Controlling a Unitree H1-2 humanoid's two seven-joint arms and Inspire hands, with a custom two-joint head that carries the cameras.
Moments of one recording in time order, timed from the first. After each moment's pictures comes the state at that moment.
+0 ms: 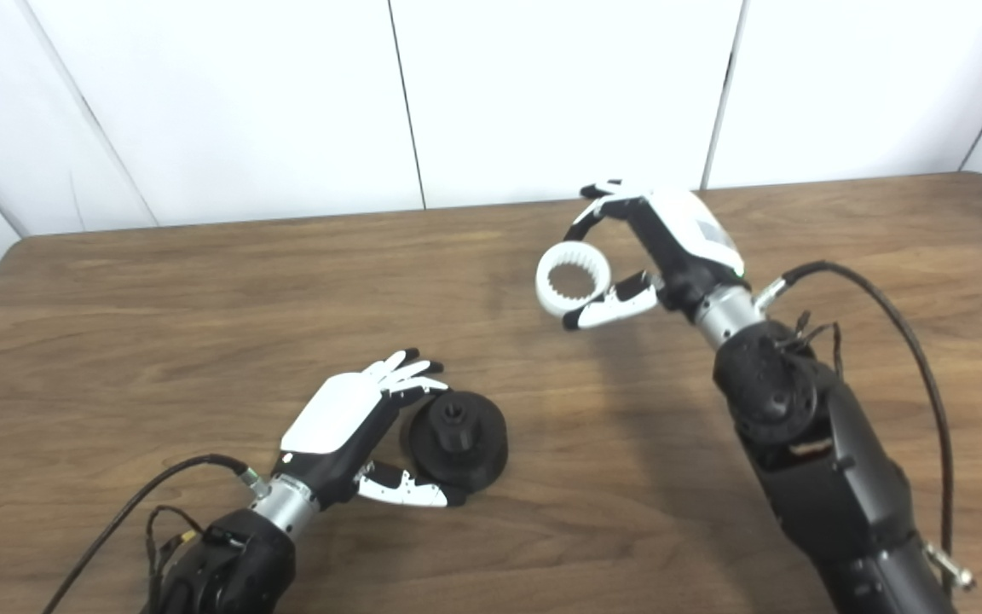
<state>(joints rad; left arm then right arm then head) -0.08 0.24 -0.39 -0.18 0.81 0.08 -0.18 -0.38 -0.35 0.21 -0.20 -0.53 0.23 0.20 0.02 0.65</state>
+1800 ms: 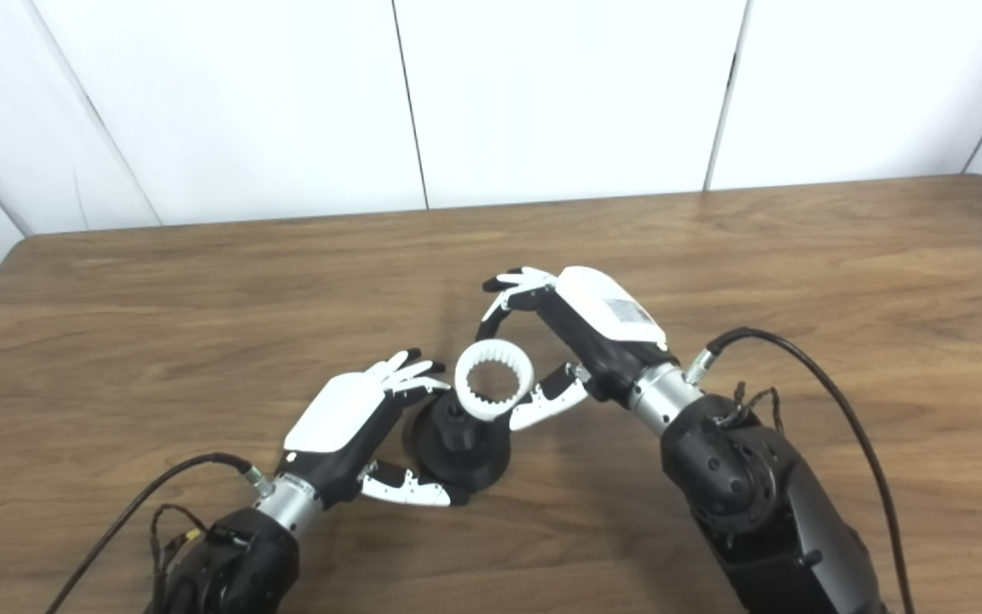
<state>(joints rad) -0.09 0.24 -0.39 -0.18 0.81 0.10 -0.19 -0.30 -0.29 0.35 -0.38 -0.62 0.25 0.36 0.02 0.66</state>
